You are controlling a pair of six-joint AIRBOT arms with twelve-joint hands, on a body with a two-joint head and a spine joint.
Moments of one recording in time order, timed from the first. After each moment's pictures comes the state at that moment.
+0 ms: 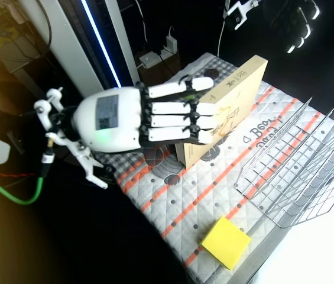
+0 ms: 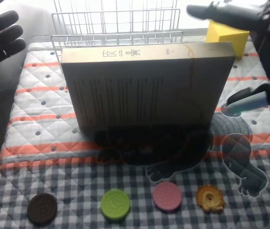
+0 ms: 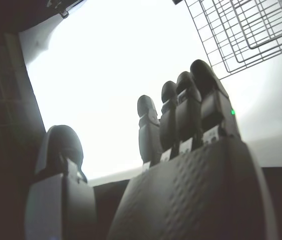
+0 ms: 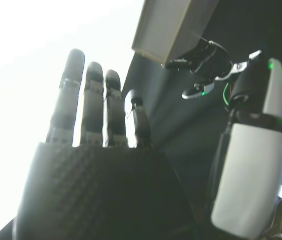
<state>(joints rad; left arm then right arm) 1.13 -0.72 1.02 -0.13 -1.10 0.01 -0.53 -0.90 1.20 -0.44 0.90 -0.41</state>
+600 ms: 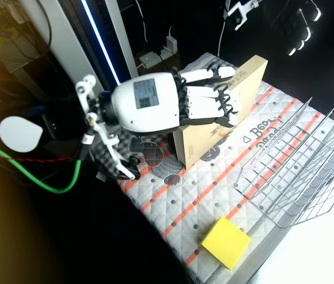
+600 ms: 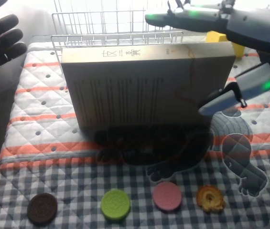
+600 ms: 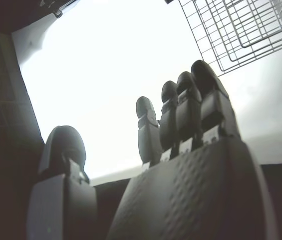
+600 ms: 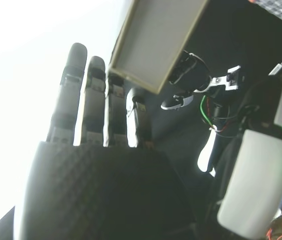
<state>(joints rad) 1.13 -0.73 1.02 -0.13 -1.08 0.01 -0.38 -0.98 1.24 -0.62 0.77 -0.37</state>
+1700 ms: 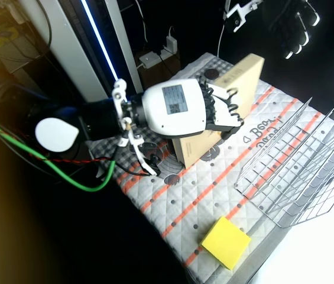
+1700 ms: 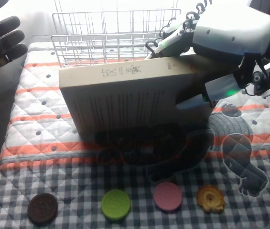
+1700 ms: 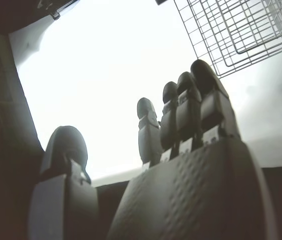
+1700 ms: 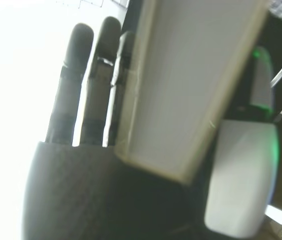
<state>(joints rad) 1.12 -0.73 1.02 -0.14 -1.07 0.01 -0.38 -1.10 1.29 -0.62 0.70 -0.34</state>
